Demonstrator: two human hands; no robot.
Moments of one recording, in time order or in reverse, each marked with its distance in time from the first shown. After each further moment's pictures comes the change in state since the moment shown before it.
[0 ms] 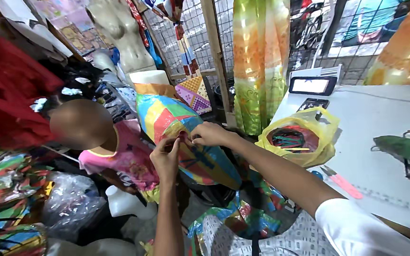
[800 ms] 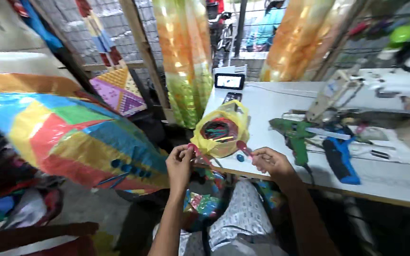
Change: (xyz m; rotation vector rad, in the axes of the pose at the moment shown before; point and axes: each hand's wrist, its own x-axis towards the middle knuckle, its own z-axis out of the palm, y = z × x) left_hand -0.097 0.102 0.149 -0.786 -0.534 -0.595; right_hand -0.341 0.042 0.062 0.604 0.963 0.714
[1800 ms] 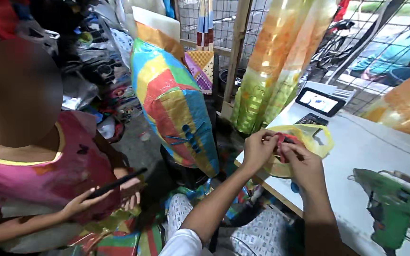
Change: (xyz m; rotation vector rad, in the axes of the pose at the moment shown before) left_hand 0.046 -0.002 0.045 0.165 -0.023 0.130; right_hand 0.097 -0.008 0.079 -0.268 -0.103 -0.359
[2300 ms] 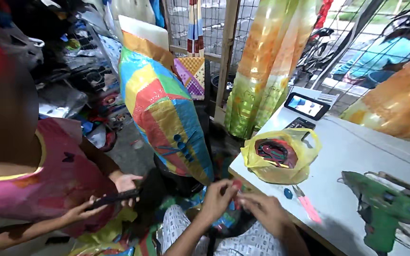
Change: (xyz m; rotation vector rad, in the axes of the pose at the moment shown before) left_hand -0.118 -0.047 -0.074 0.000 -0.160 -0.114; right_hand -0.089 -0.039 0.023 0.053 -0.494 0.125
